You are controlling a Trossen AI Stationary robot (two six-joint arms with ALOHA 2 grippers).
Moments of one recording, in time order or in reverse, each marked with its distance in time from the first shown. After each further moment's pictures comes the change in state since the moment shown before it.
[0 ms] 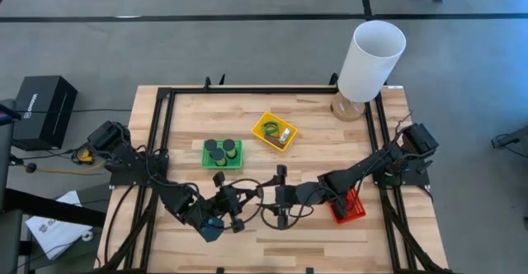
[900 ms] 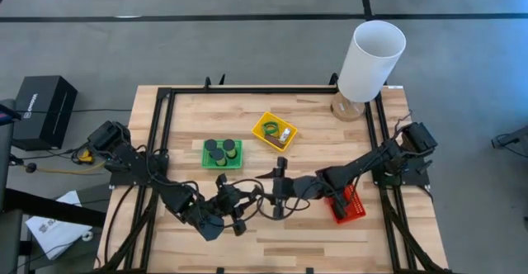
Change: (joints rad) left arm 0.005 0.000 0.000 0.074 0.069 -0.104; right arm -0.046 0.000 0.000 -0.006 0.055 -0.007
